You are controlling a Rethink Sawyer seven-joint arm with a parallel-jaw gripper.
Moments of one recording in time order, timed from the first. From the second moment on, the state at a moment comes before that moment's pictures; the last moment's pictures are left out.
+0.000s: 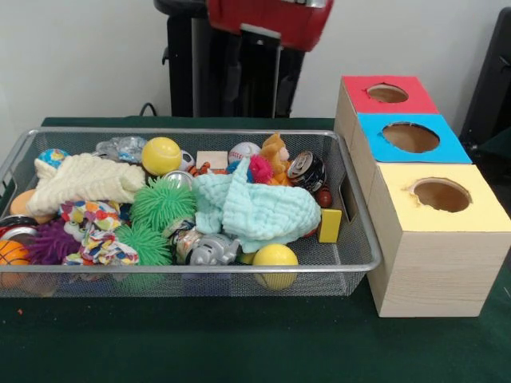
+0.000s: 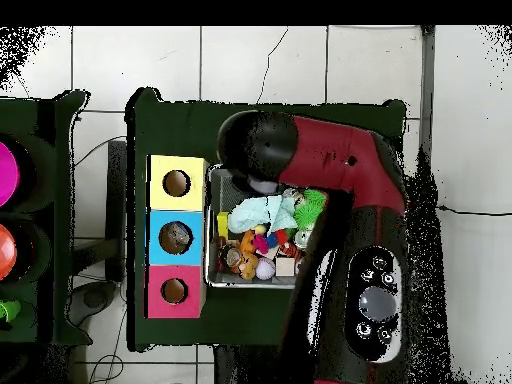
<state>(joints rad) -0.16 -0.65 -0.12 1.20 -0.04 1.05 1.82</state>
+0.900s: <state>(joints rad) -0.38 -0.67 0.05 1.21 -0.20 1.05 1.65</state>
